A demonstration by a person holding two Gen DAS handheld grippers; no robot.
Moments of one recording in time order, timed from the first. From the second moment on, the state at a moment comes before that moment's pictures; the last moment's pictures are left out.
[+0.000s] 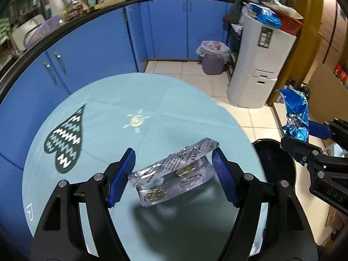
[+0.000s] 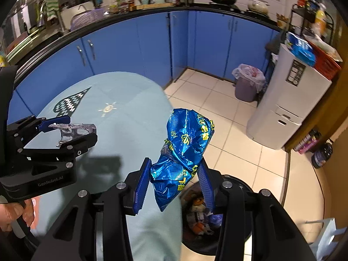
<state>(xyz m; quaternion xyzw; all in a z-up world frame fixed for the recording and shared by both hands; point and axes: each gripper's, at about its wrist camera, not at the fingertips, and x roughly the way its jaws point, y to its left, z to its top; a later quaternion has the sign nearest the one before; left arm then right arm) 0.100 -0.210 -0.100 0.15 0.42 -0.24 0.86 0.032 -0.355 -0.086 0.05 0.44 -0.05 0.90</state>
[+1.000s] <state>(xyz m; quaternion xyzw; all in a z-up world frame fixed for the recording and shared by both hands) 0.067 -0.337 -0.114 0.20 0.43 -0.33 0.82 -0.003 -0.458 -0.129 0.11 0.47 -0.13 0.86</state>
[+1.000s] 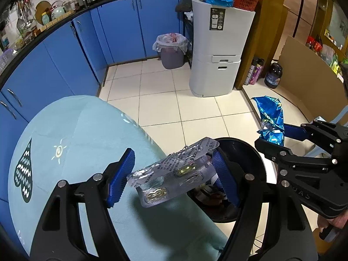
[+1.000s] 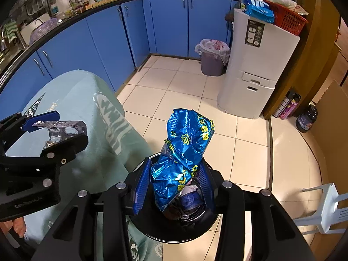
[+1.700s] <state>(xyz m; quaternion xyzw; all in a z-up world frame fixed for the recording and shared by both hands) 0.064 -0.360 -0.124 0.21 0.43 -0.35 0.80 -0.012 -0.483 -0.141 0.10 0.49 -0.19 0.85</state>
